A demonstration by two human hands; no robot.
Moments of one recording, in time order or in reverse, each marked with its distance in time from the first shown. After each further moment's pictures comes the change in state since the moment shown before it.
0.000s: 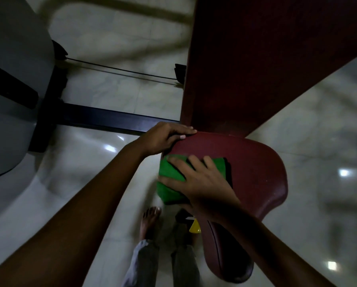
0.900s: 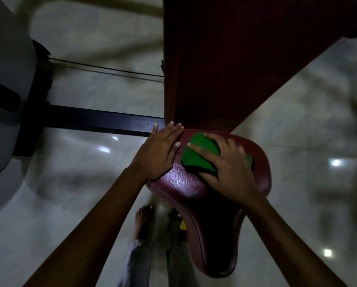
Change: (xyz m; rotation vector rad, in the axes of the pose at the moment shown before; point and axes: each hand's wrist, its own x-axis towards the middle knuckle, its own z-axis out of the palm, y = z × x) left_hand -0.013 0.028 0.056 0.350 0.188 -0.032; right_hand -0.044 0.067 0.006 0.158 0.102 0.426
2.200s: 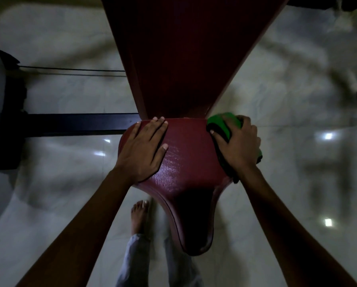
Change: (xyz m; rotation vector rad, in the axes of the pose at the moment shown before) left_hand -0.006 0.037 0.009 0.306 -0.018 0.070; right_hand -0.025 0.071 0.011 0.136 0.124 0.695
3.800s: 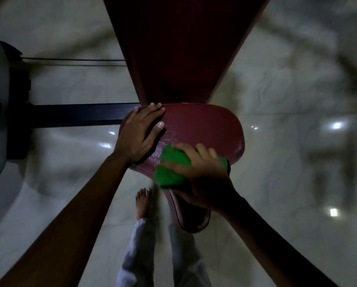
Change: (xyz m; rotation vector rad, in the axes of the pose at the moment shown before) left_hand -0.003 -0.008 -0.001 -0.321 0.083 -0.067; right_hand -0.114 -0.044 -0.019 -0.061 0.006 -0.784
